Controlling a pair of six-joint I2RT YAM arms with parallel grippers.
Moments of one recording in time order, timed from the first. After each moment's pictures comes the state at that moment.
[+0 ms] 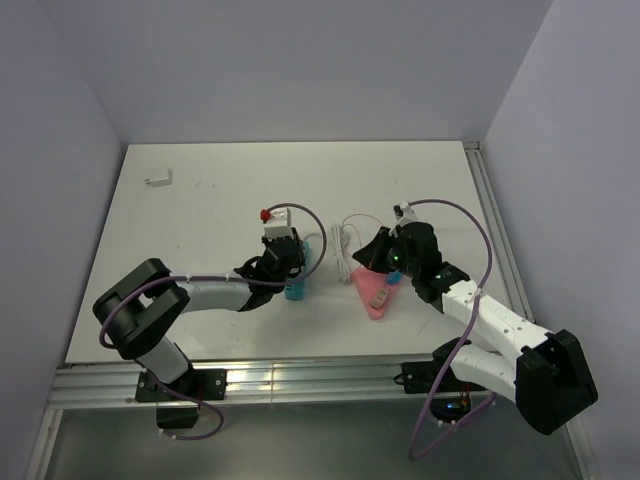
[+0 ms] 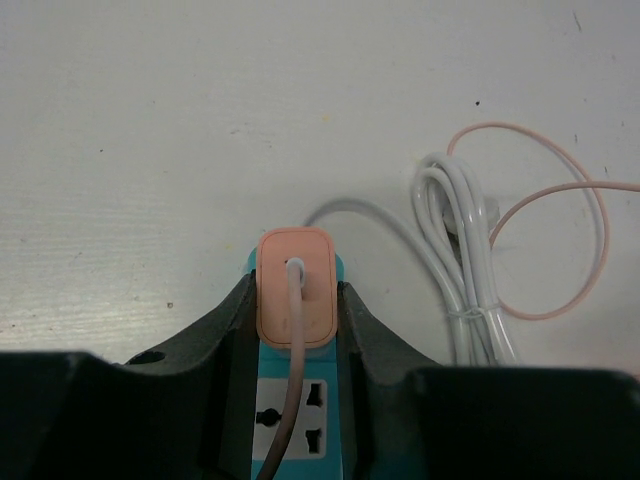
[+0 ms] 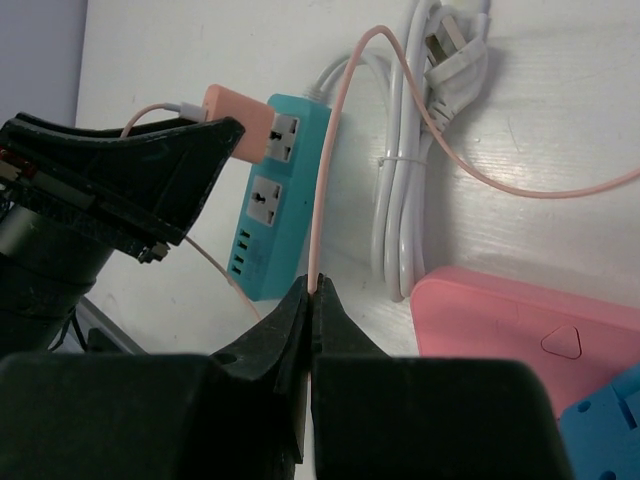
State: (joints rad) left arm -0.87 1.60 0.68 0.49 -0.61 -0.58; right arm 0.44 1.04 0.51 0.03 -0.22 0.69
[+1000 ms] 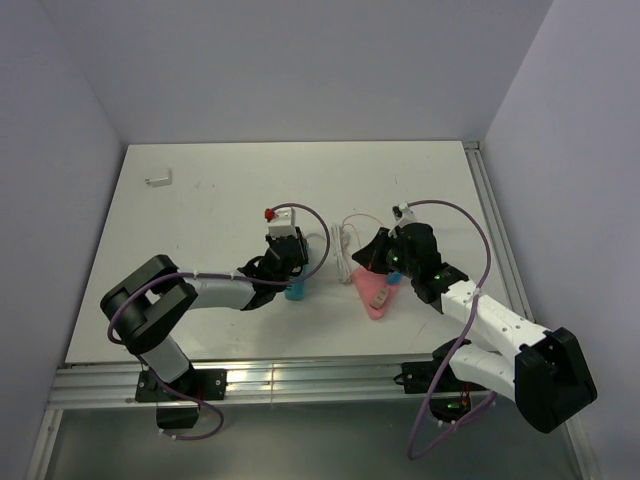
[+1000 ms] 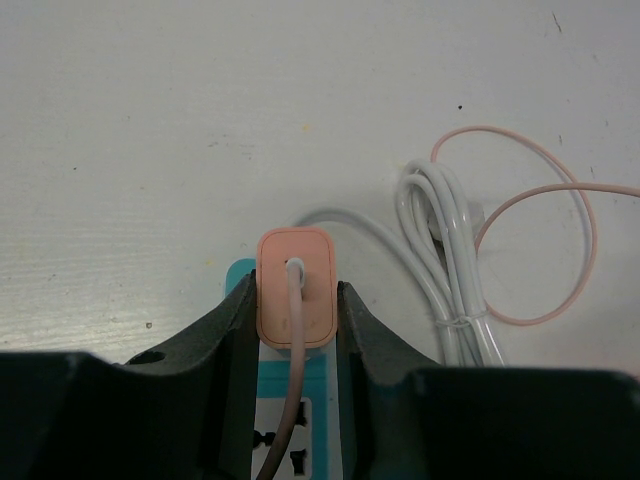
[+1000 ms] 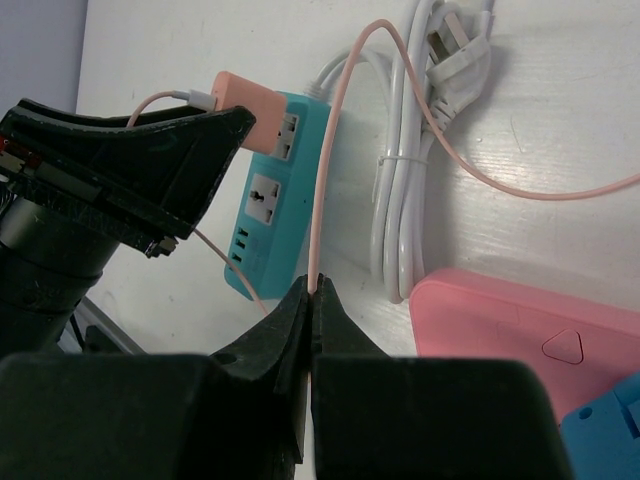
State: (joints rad) left arm -0.87 1.65 0.69 0.57 -0.59 -0.53; right arm 0.44 1.05 0.50 0.06 -0.23 0.69
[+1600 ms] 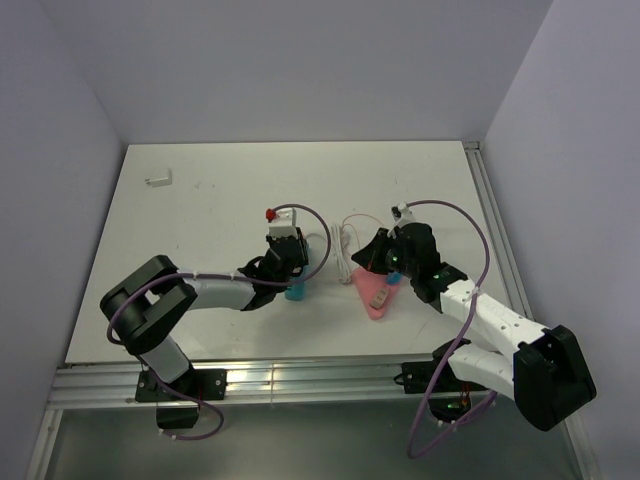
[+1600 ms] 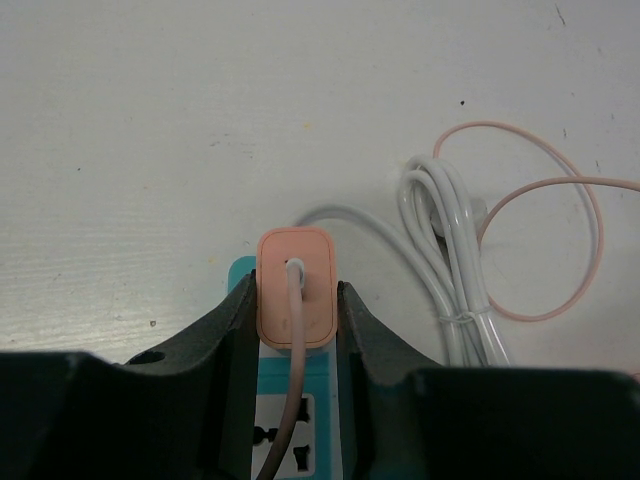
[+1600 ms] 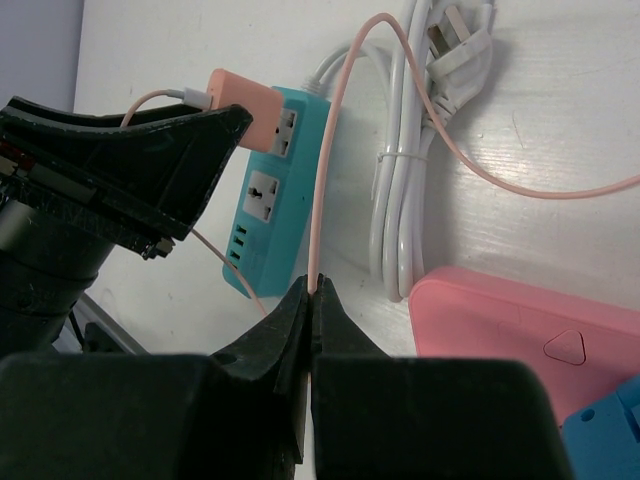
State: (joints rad) left arm -0.88 1.65 0.69 0.57 -0.59 -0.52; right arm 0.44 1.06 0.50 0.06 -0.24 0.69
